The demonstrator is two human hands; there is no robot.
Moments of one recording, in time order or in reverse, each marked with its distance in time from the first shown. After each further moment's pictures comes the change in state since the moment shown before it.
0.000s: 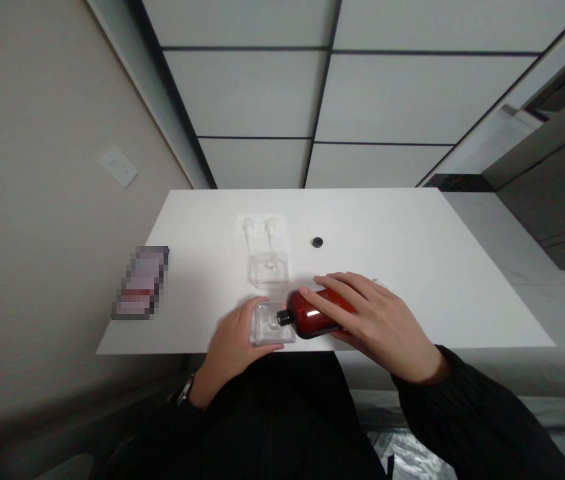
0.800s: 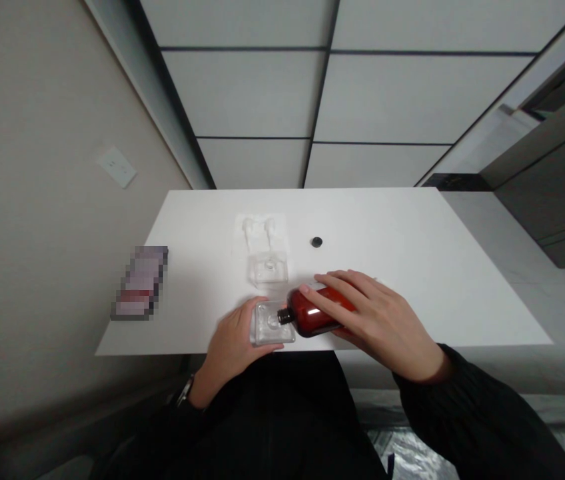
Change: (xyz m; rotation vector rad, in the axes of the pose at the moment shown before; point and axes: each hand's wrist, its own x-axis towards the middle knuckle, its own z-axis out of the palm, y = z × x) left_hand -0.001 -0.002 0.002 0.018 -0.006 0.003; right_hand 0.002 0.000 -0.004 -0.011 0.001 -0.008
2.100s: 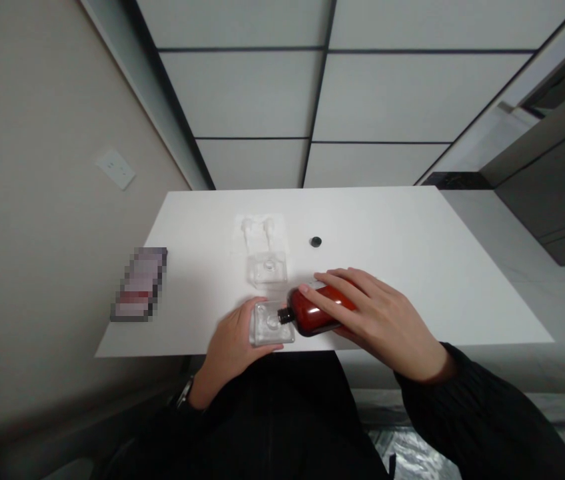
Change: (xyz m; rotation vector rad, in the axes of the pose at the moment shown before) left_hand -0.001 -0.001 0.000 -0.022 0.005 -0.014; right_hand 0.000 0.000 0.001 -0.015 0.002 -0.001
